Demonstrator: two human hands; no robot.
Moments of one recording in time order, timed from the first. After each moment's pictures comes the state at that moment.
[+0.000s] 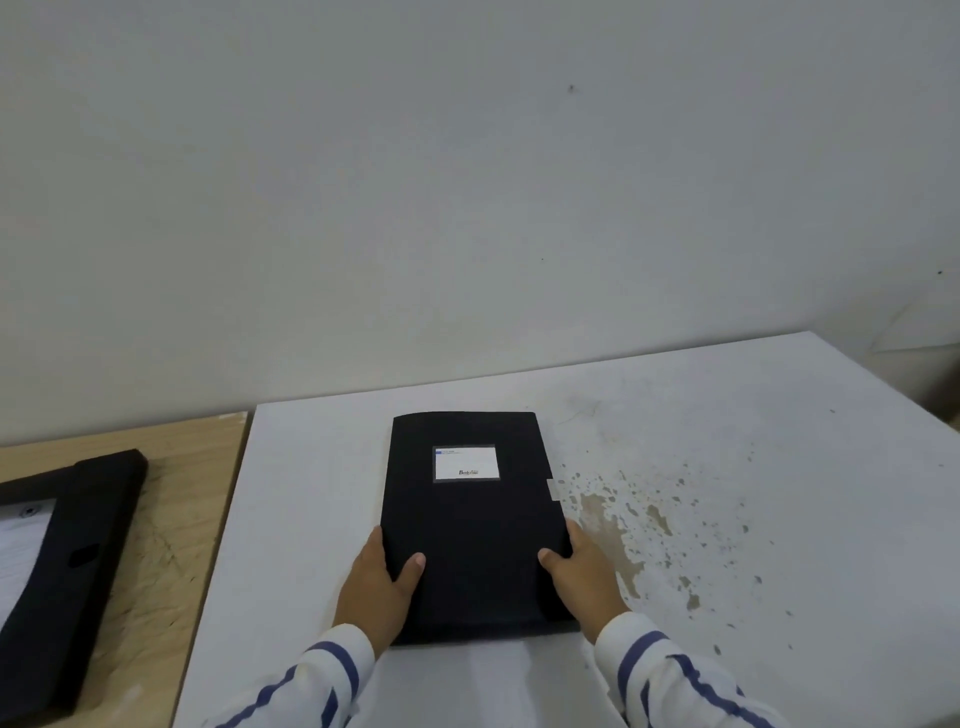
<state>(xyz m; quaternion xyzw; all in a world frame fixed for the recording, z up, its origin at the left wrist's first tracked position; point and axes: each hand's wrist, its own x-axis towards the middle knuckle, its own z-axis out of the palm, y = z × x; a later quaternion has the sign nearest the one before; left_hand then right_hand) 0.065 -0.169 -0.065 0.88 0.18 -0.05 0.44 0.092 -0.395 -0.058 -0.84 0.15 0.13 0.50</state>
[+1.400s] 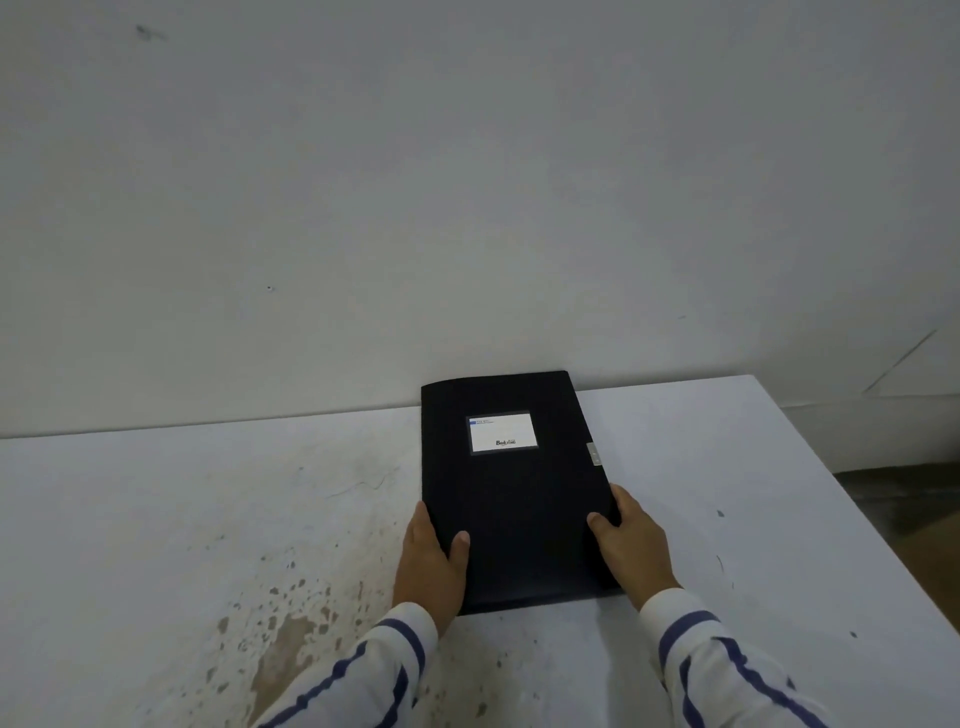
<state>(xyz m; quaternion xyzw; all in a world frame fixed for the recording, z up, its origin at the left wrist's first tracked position) 0.293 -0.594 -0.083 0.86 0.26 -0.03 0.44 0.351 -0.800 -0.074 -0.89 0.08 0.09 0.44</state>
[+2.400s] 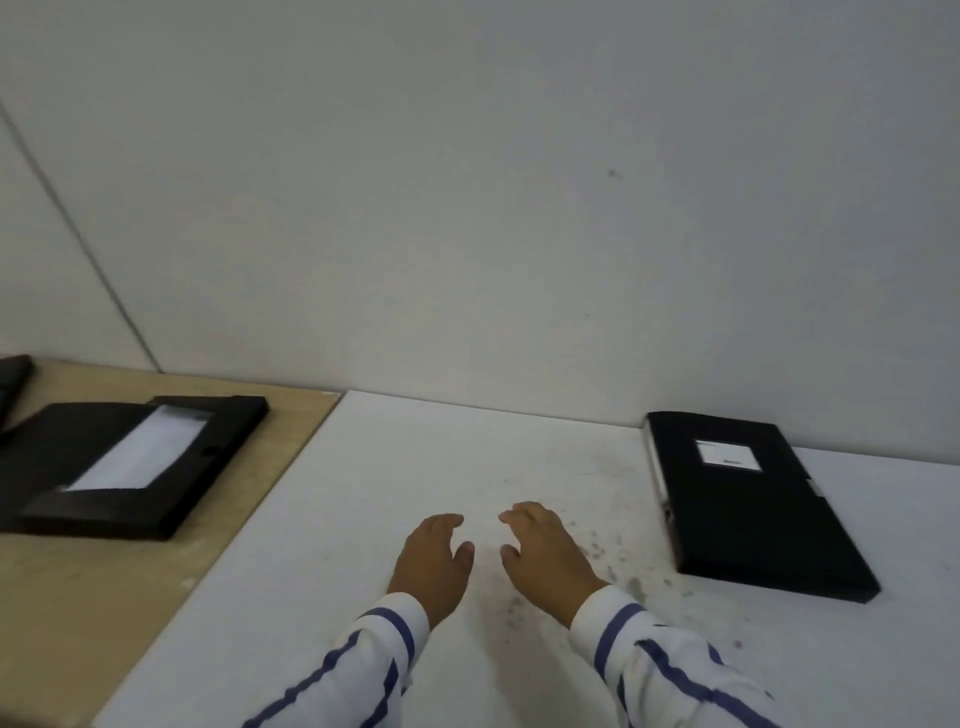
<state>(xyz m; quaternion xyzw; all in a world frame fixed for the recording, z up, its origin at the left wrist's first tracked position) 0.045 -0.332 -0.003 0.90 0.26 0.03 0.35 0.121 -0.462 0.004 -0.92 -0.29 0.12 0.25</state>
